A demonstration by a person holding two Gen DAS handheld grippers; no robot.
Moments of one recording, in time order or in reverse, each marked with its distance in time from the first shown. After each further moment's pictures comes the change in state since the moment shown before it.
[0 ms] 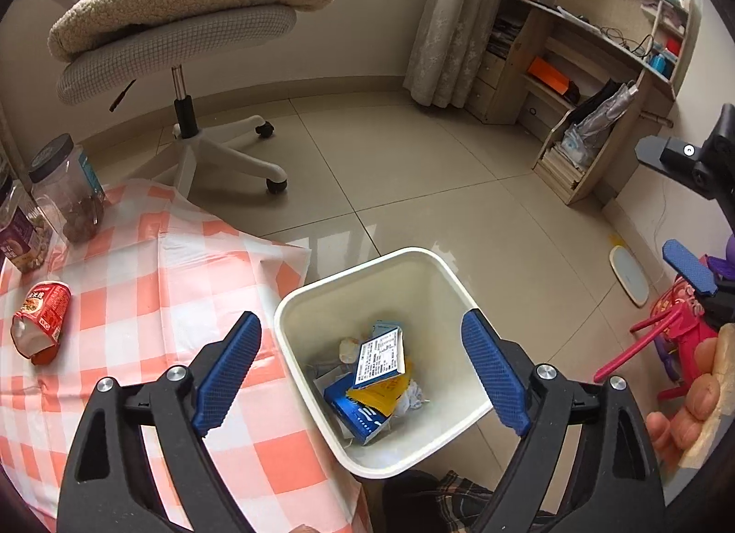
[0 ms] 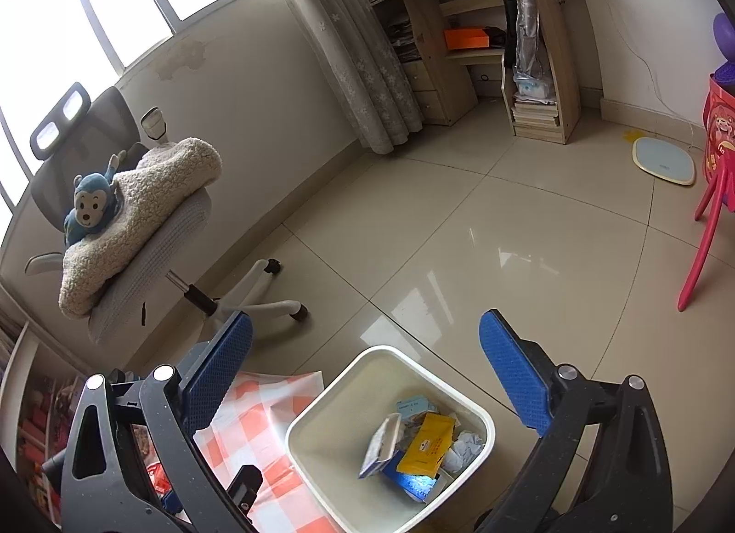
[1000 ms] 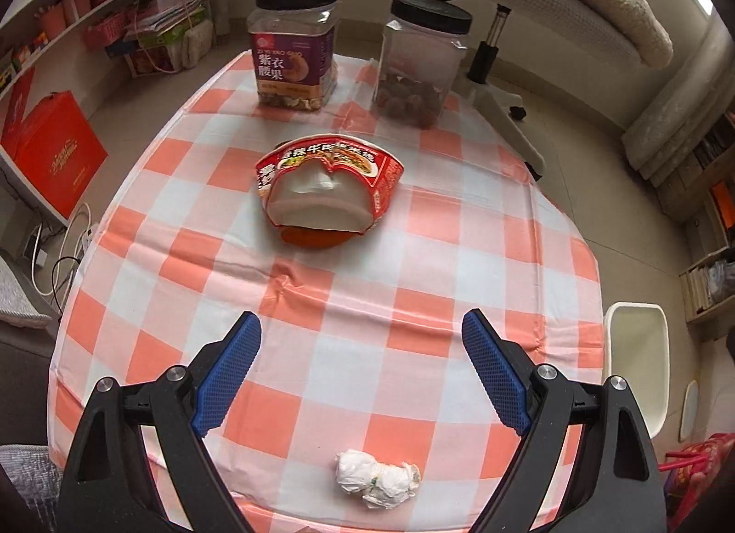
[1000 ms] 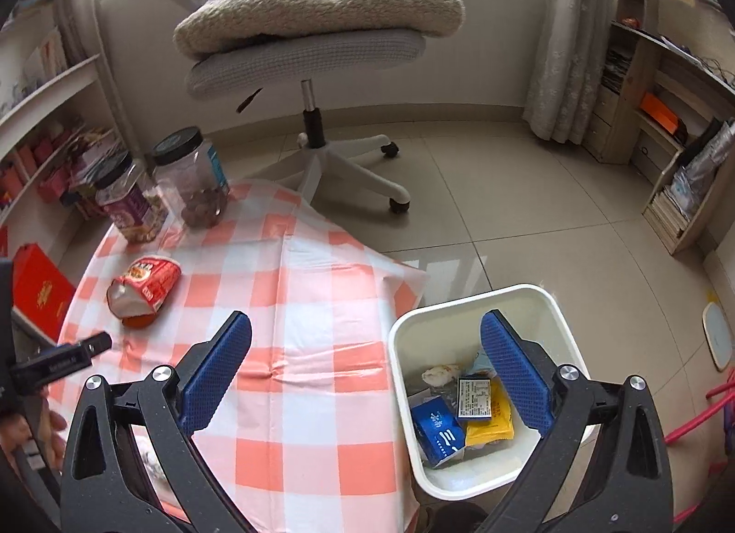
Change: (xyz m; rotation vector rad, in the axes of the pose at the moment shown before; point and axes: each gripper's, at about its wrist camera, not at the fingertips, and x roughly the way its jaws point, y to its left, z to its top) left arm -0.066 0.323 -0.100 -0.566 0.117 0.335; right arm 0.025 0.190 -0.157 -0.731 0.252 0.156
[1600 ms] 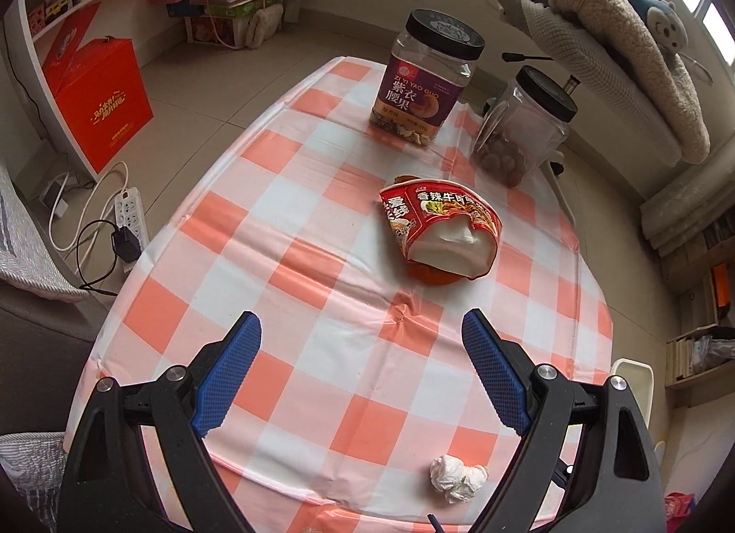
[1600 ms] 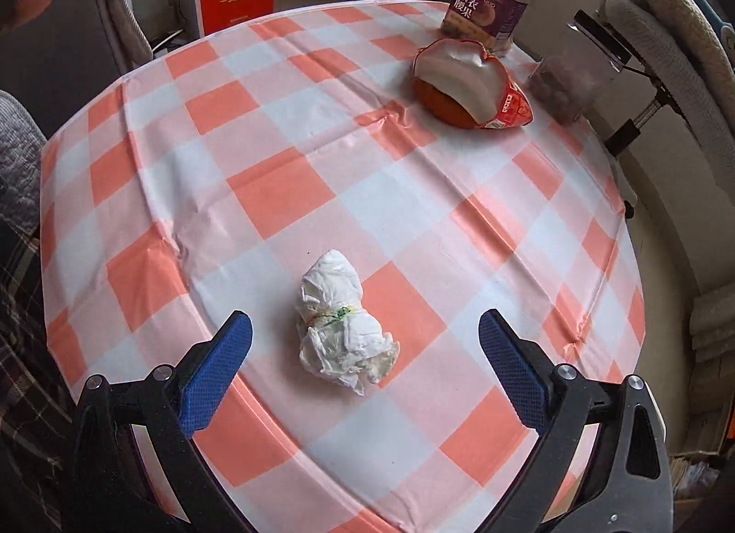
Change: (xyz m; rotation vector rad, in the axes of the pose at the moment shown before) left arm -0.031 0.108 0.016 -0.173 -0.029 0.005; right arm 0.050 0.231 -0.139 -0.851 0.253 0.317
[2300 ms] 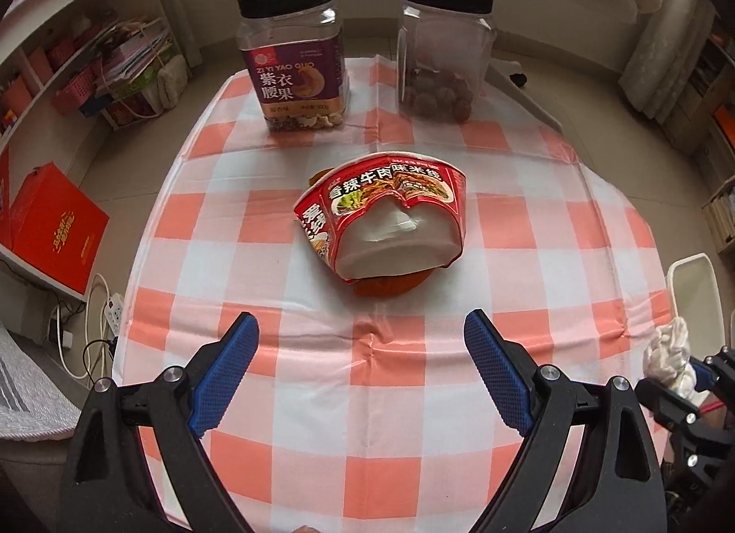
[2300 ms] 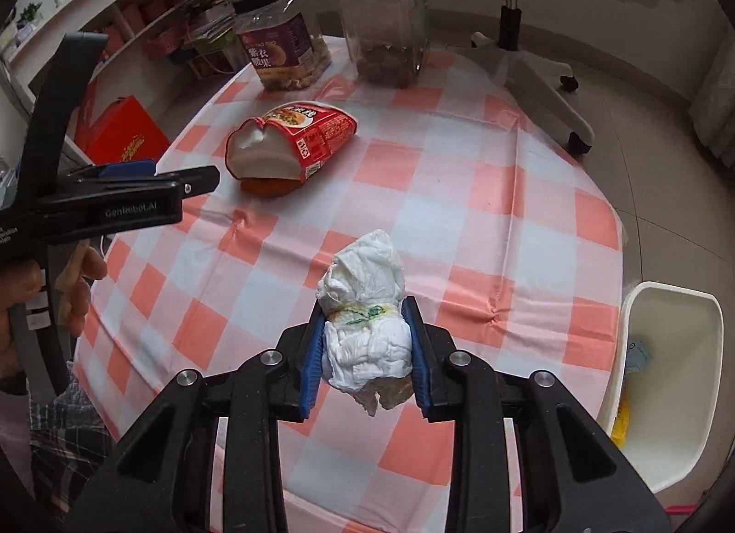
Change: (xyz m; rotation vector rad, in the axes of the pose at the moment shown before) left arm 0.077 -0.086 0.006 0.471 0.039 0.060; right arm -0.040 -0.151 -0.009 0.622 -0.084 0.088
